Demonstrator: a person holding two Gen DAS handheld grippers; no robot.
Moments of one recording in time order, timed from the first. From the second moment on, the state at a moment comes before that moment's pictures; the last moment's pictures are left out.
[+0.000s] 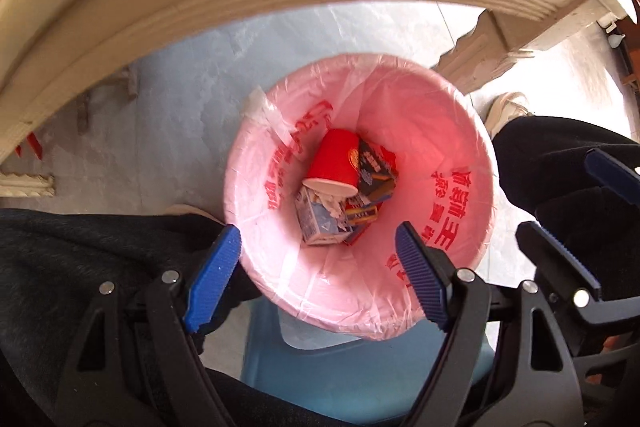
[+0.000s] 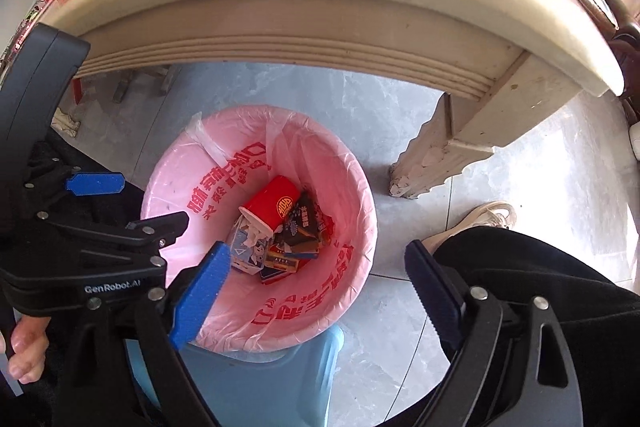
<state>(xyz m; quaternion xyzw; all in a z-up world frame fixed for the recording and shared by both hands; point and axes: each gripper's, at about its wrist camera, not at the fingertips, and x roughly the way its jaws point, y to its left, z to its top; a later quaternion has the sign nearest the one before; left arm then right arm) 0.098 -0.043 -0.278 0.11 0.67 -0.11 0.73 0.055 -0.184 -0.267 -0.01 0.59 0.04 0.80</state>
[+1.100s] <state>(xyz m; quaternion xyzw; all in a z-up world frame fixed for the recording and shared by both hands) -0.015 -0.058 0.047 0.02 0.31 -0.07 0.95 -0.092 -0.215 0.054 -0.01 0.22 -0.12 0.97</state>
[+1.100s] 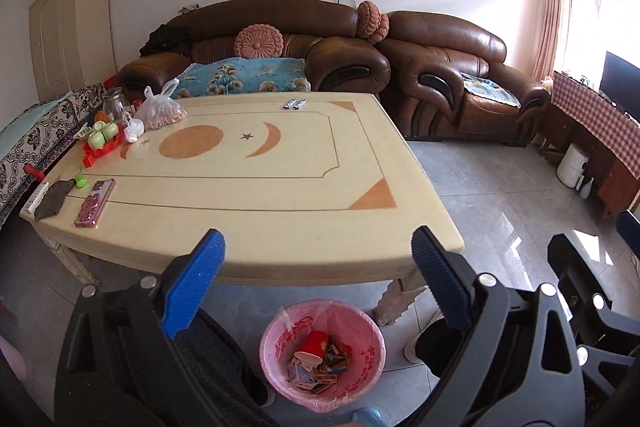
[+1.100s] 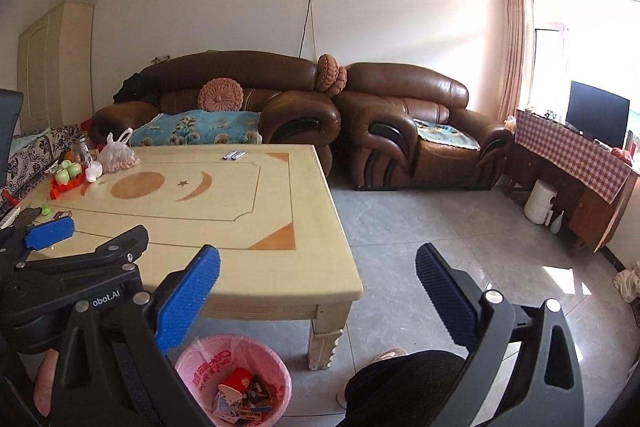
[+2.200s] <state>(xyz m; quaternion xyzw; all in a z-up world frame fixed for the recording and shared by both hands) -0.029 -0.043 0.055 0.01 0.30 -0.04 0.95 -0.101 -0.204 0.054 -0.01 0.22 -0.12 0.97</state>
